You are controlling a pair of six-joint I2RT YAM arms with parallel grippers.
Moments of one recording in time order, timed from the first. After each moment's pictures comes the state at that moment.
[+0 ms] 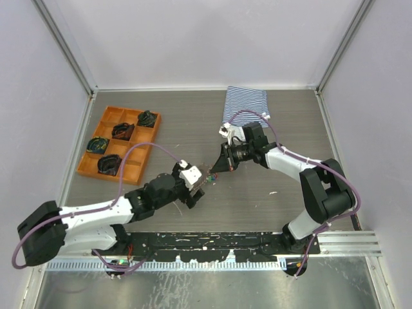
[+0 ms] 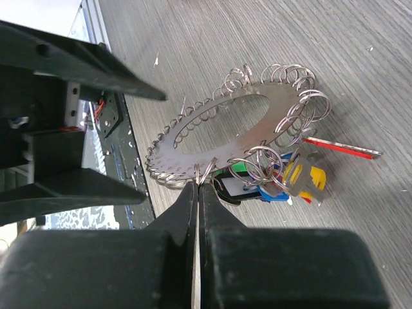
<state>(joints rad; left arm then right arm) -1.00 1.03 0.40 0.29 -0.06 0.06 0.42 1.58 0.88 -0.07 -0.97 0.15</state>
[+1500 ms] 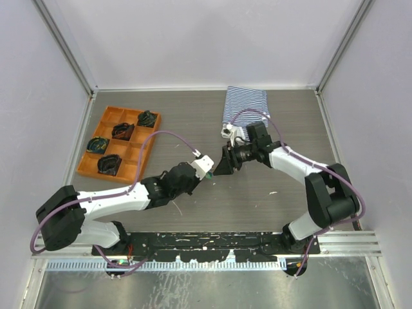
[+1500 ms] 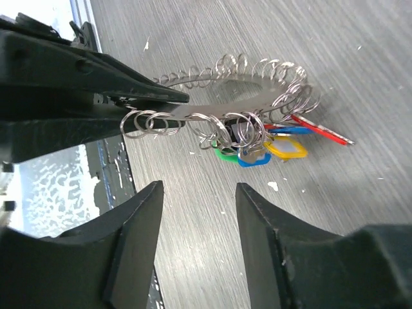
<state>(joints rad) -1.02 1.31 0.67 0.04 -0.30 0.03 0.41 1.56 0.88 -0.15 -0.96 0.04</state>
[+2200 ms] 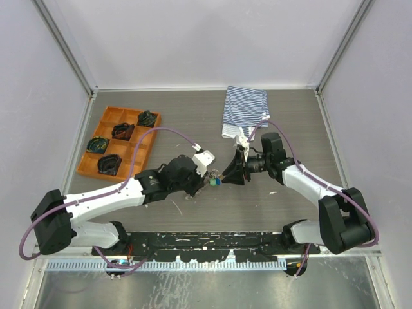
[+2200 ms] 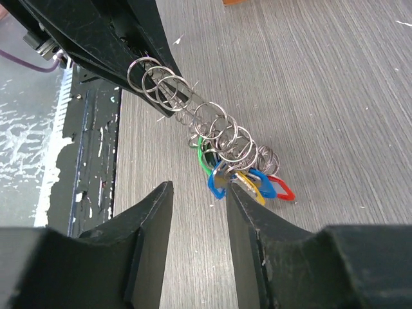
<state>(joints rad) -1.01 1.25 0.83 -0.24 -0.09 -0.13 0.33 1.30 0.65 -0.02 -1.16 -0.31</state>
